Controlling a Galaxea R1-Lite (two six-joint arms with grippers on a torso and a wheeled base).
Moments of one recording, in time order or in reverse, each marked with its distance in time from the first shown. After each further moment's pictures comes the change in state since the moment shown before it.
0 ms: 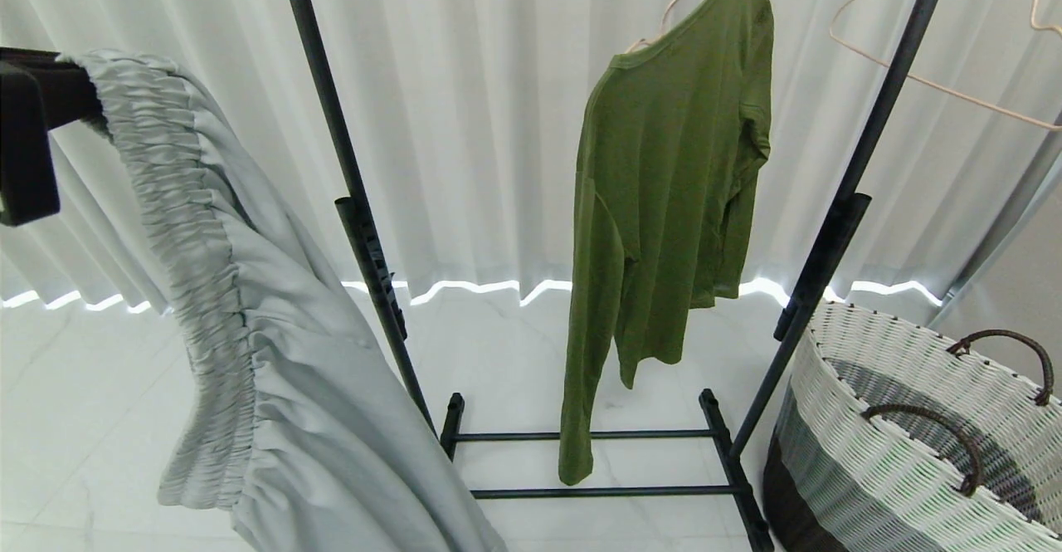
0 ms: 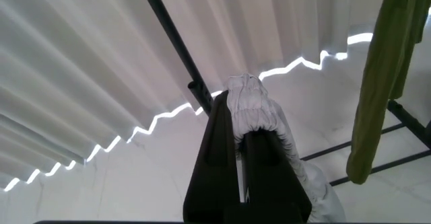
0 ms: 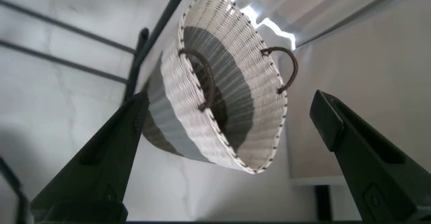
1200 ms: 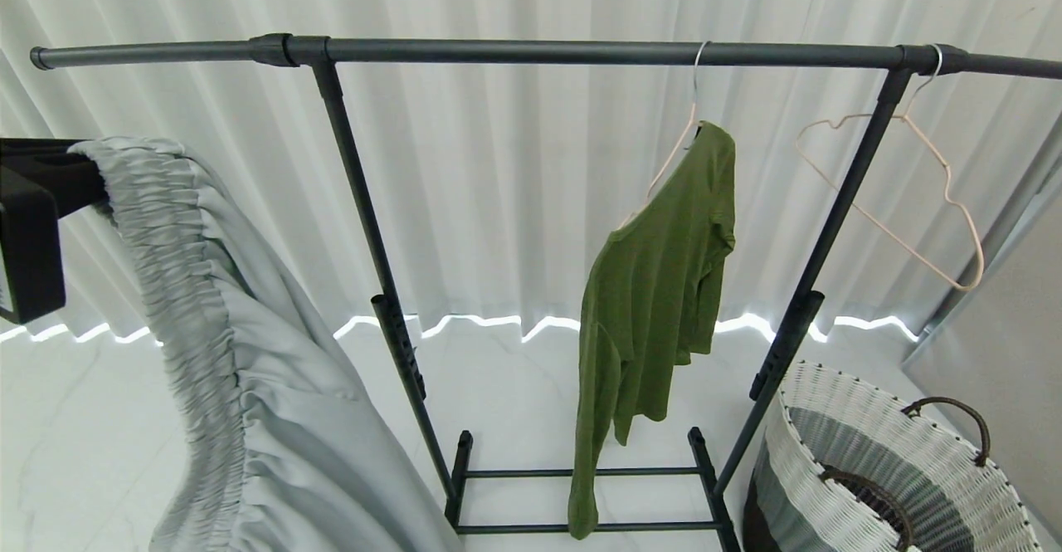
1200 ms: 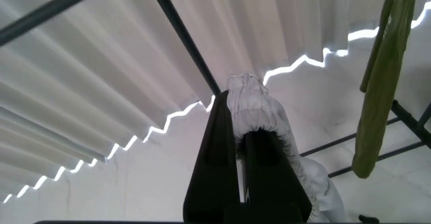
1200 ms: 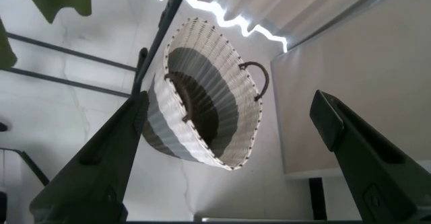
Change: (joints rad) left arm 0.001 -0.060 0.132 -0.001 -0.002 0.000; right arm 0.000 -0.085 0.086 -0.003 0.000 0.052
